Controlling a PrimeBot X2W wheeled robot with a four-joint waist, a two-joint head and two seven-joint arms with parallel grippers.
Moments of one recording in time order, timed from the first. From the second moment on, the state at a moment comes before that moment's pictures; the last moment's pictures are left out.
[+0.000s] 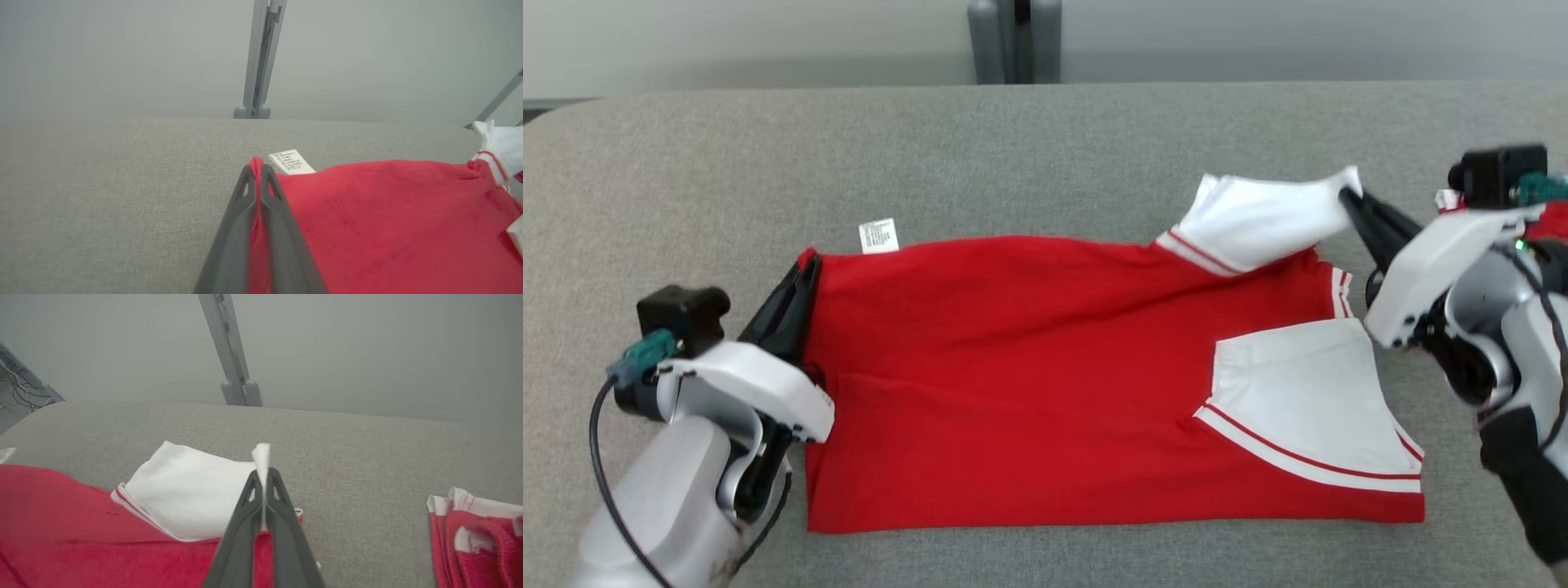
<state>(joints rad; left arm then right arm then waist) -0.54 0.34 -0.51 0.57 -0.73 -0.04 -0.20 -0.73 -0.33 0.38 0.58 0.63 0.13 0.20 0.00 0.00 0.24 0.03</state>
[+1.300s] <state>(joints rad) 0.11 0.30 -0.22 0.09 -0.70 0.07 -0.26 -0.05 -0.23 0.08 0.19 0.47 0.13 0.11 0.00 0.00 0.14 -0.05</state>
